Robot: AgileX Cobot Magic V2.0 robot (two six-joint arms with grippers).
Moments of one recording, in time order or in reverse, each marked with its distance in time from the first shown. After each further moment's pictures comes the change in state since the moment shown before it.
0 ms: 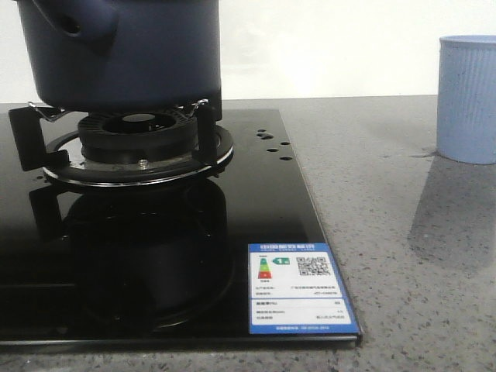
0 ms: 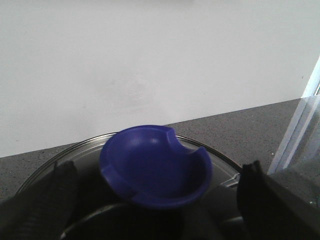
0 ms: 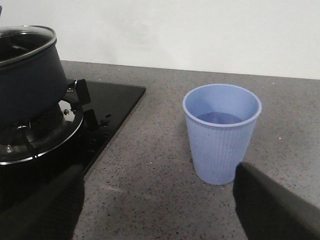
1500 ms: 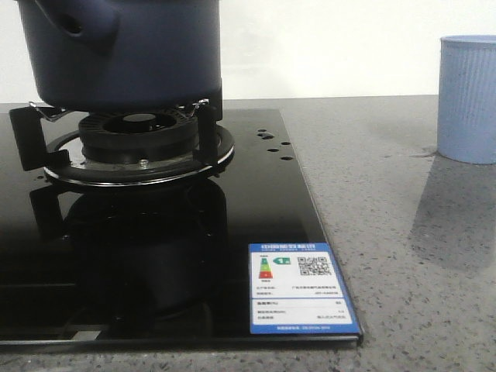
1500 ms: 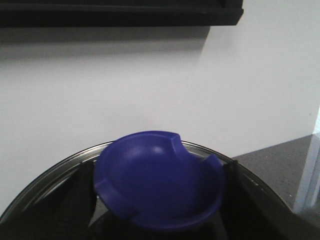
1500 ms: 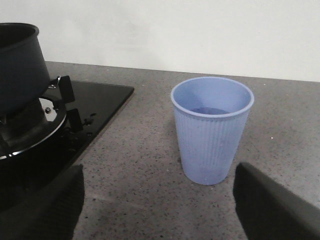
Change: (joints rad) left arm 0.049 -0.110 -0.023 0.098 -0.028 0.001; right arm 0.000 0.000 0.147 -0.048 -0.197 0.000
